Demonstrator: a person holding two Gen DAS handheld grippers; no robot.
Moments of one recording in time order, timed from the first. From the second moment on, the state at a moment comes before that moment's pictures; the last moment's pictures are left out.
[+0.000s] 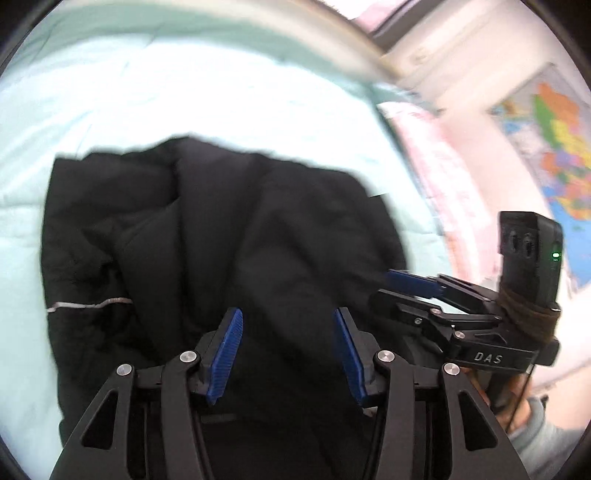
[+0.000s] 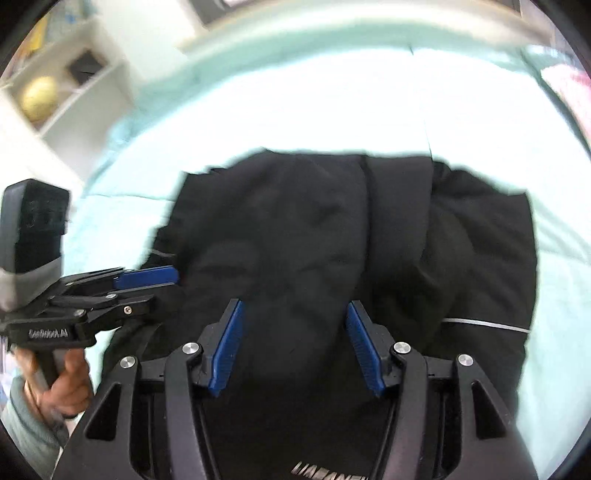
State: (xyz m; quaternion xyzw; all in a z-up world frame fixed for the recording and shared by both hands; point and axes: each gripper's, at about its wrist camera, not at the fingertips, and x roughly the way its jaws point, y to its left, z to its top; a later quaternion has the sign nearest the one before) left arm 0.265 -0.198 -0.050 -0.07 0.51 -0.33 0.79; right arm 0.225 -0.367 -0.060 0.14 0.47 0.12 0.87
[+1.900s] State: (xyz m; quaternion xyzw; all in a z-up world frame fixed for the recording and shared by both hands) left arm 0.080 0.029 -0.109 -0.29 0.60 -0.29 0.68; right arm -0.092 -0.523 -0.161 0.30 0.60 -0.10 0.74
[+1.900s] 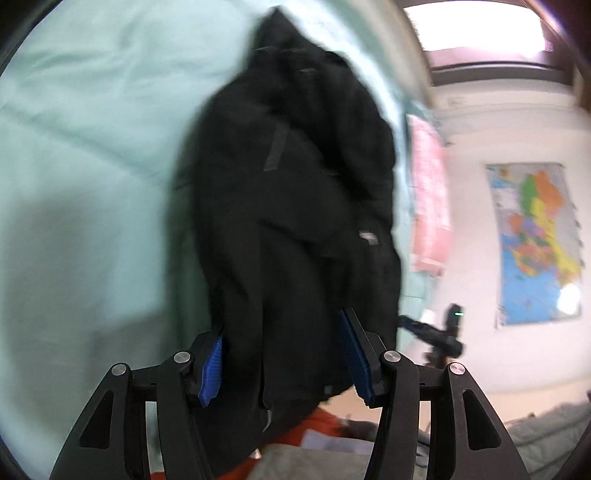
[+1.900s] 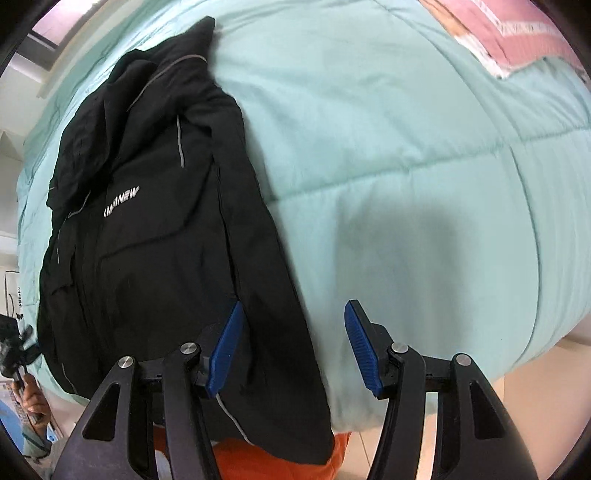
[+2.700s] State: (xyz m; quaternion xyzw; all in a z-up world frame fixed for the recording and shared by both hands) left arm 0.045 0.000 -0.147 -0.22 0.70 -0.26 0.63; right arm -0.147 -0.467 -0.216 0.41 0.63 0.03 0.66
